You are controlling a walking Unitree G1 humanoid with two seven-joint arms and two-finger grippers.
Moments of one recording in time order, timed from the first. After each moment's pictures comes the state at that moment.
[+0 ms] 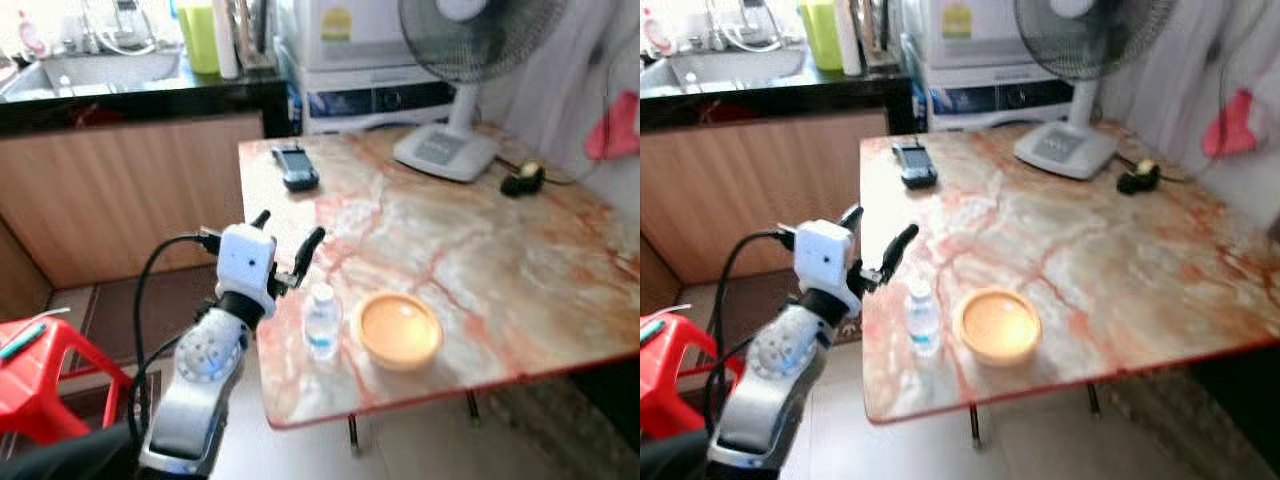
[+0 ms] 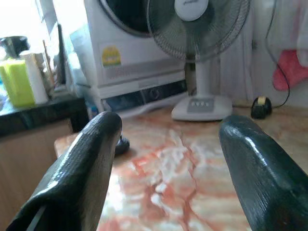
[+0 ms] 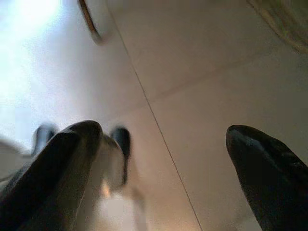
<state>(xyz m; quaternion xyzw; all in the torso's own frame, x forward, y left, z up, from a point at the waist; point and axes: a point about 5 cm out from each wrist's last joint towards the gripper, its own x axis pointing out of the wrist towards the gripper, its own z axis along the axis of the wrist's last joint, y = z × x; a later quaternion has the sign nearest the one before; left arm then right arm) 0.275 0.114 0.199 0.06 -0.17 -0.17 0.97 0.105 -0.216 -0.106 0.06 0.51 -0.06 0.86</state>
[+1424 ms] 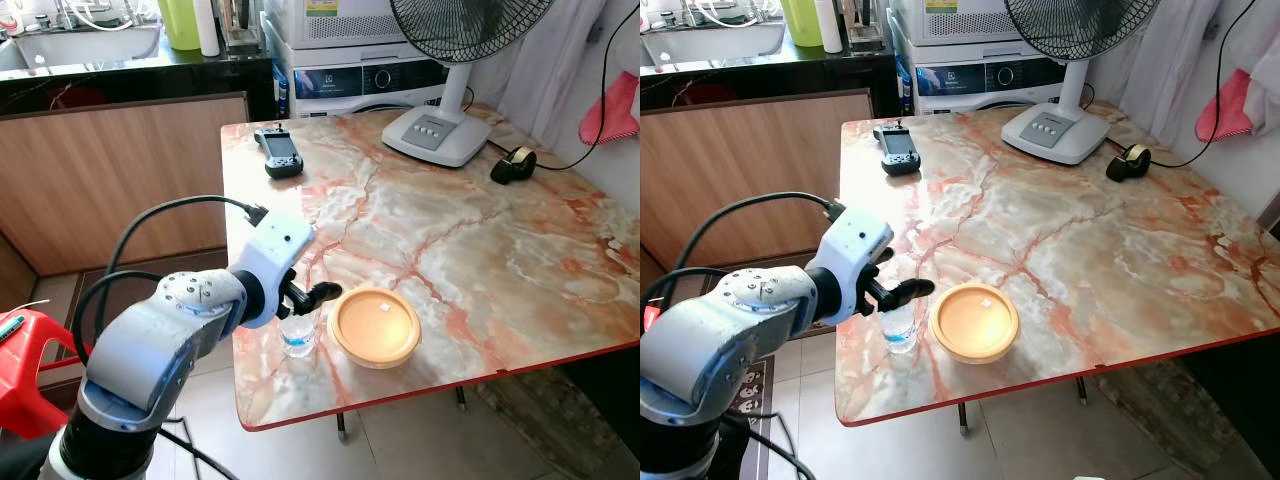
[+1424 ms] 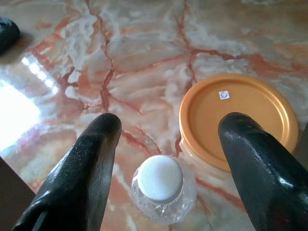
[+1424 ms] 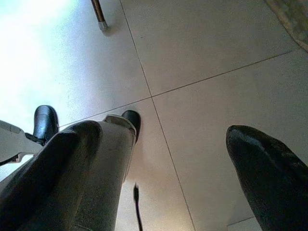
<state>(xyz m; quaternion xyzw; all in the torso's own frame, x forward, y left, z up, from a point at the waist) 0.262 0.102 0.227 0.16 0.16 -0.32 0.92 0.109 -0.209 -0.106 0.04 0.52 -0.03 0.85</state>
